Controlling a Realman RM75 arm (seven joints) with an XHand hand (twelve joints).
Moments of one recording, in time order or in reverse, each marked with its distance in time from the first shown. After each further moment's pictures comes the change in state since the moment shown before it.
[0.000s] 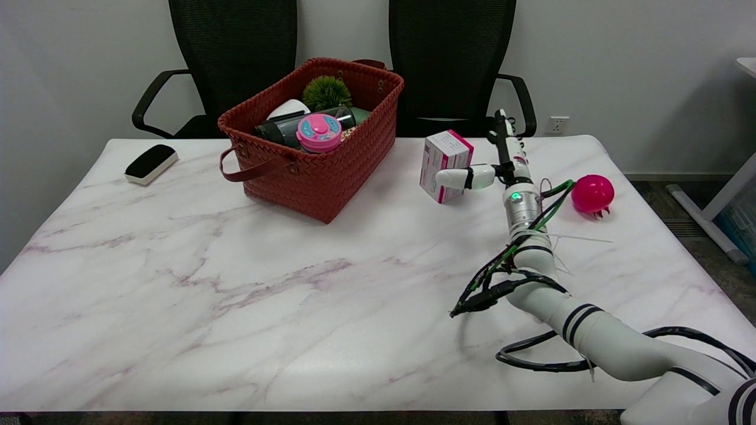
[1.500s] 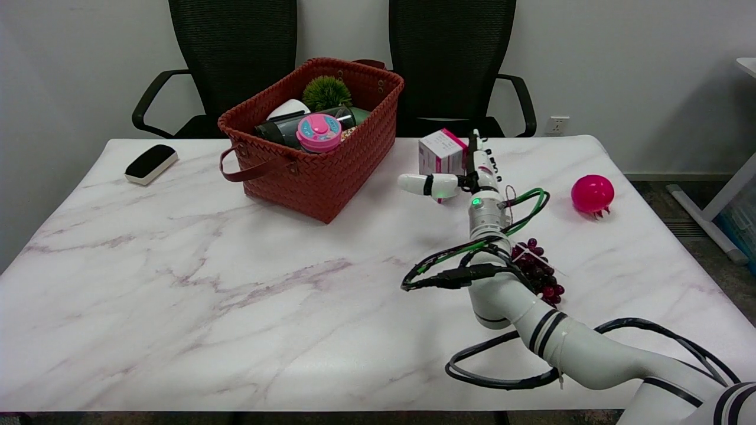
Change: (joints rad) arm 0.001 -0.079 -0.187 0.252 0.620 0.140 -0.677
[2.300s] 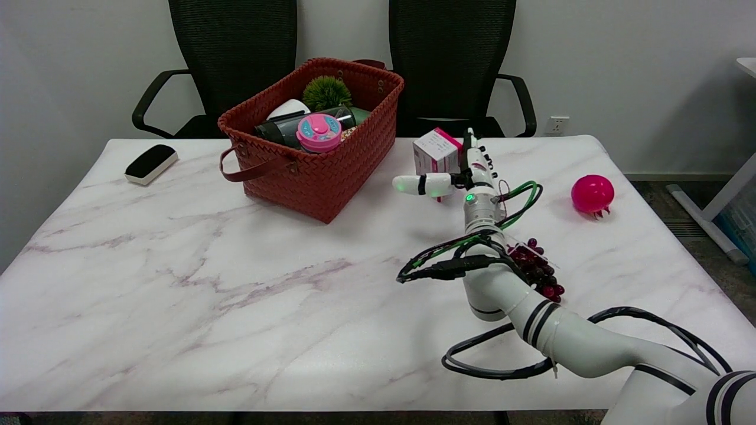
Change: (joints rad) arm 0.054 -0.008 -0.033 -0.056 0.034 -0.009 -0.059
